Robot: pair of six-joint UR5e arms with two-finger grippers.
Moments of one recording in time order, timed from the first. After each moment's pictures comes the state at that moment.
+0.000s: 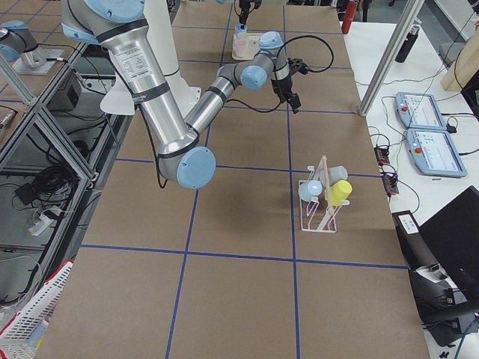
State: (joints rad) left arm -1.02 -1.21 -1.78 -2.20 -2.29 -0.43; right arm 0.82 -1.08 1.91 -1.56 1.82 0.43
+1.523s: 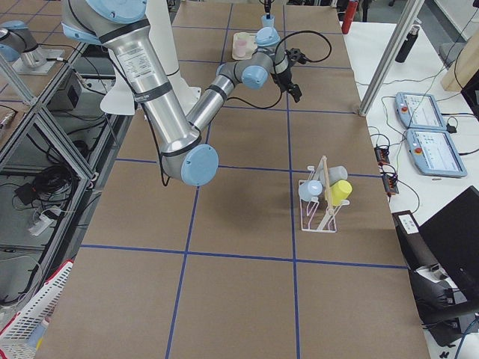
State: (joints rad) left arm -1.24 -1.52 -1.79 -2.00 -2.32 -0.59; right arm 0.79 -1.05 1.89 -1.36 1.81 0.47
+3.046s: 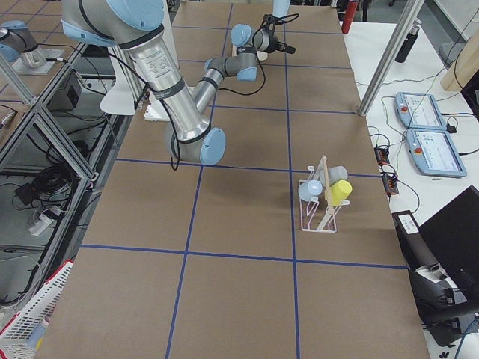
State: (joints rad) left arm -1.24 -2.05 -1.85 -1.99 -2.87 -1.66; right arm 0.53 -0.88 1.70 -0.71 1.39 0.34
